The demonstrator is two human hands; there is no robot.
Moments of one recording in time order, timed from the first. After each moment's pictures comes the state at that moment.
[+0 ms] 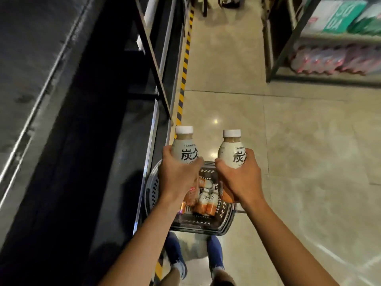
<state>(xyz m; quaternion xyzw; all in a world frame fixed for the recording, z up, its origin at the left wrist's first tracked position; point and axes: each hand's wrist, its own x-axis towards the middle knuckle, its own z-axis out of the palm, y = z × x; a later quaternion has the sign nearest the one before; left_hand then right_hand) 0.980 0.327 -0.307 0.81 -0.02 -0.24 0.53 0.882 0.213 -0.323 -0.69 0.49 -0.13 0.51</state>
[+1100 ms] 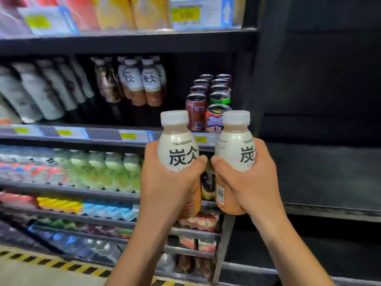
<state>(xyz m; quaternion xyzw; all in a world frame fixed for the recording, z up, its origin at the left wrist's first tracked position) 0.521 0.830 0.043 0.65 0.39 0.46 0.47 0.643 0.752 0.026 -0.67 -0.33 0.11 0.66</state>
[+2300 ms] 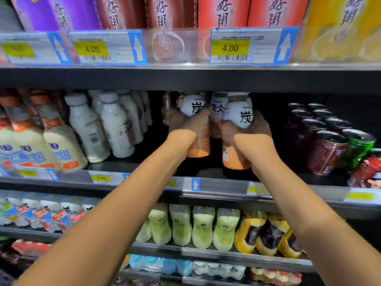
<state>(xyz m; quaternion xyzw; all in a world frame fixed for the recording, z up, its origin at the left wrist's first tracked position) 0.470 1.228 0.098 0.61 0.37 0.43 0.56 0.554 1.121 0.077 -0.72 -0.25 0.07 0.64</state>
